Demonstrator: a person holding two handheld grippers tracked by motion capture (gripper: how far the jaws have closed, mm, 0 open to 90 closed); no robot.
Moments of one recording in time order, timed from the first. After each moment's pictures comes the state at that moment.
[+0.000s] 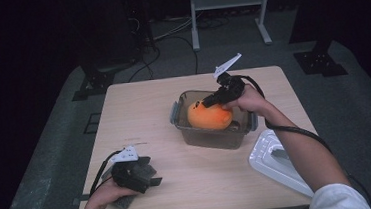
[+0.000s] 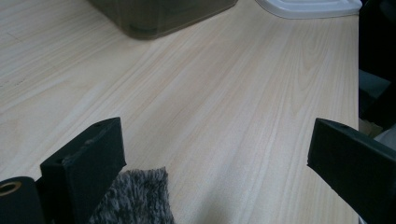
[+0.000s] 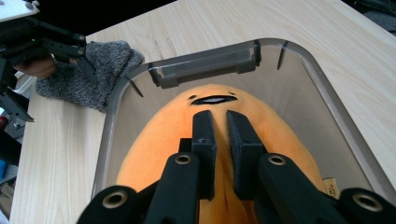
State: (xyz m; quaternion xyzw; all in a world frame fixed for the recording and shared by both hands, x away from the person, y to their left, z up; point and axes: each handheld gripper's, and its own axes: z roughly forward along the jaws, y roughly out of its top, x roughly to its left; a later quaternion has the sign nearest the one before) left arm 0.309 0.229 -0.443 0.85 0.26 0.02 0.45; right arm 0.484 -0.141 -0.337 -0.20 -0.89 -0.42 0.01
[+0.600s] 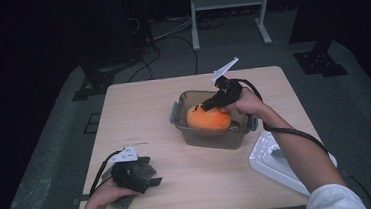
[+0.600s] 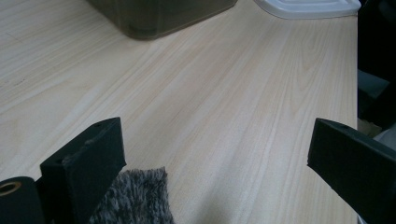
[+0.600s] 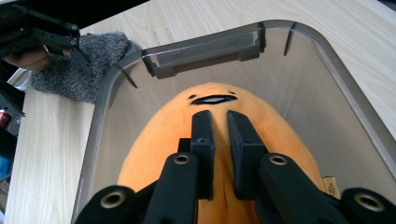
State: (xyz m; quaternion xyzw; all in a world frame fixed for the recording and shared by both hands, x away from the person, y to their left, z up) left arm 0.309 0.229 -0.443 0.85 0.26 0.02 0.46; right arm 0.487 -0.136 -0.351 -0.21 -0.89 -0.41 0.02
